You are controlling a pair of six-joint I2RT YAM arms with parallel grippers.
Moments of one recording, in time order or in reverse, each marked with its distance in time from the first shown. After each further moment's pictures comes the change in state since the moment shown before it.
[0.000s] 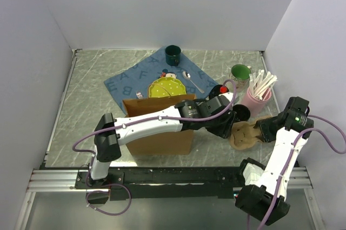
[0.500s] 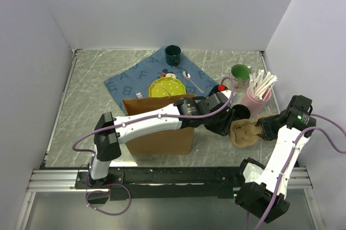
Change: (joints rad) left arm 0.023 0.000 0.000 -0.007 0.021 -0.003; right arm -0.025 0.023 0.032 0.001 -0.019 0.000
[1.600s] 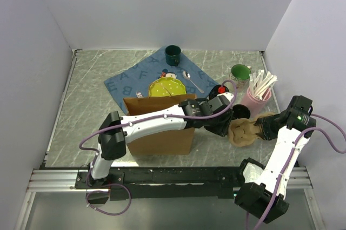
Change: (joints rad) left arm 0.006 0.051 0.000 -0.007 -0.033 0.000; right arm -0.005 -0.006 0.000 0.000 -0.041 -0.006
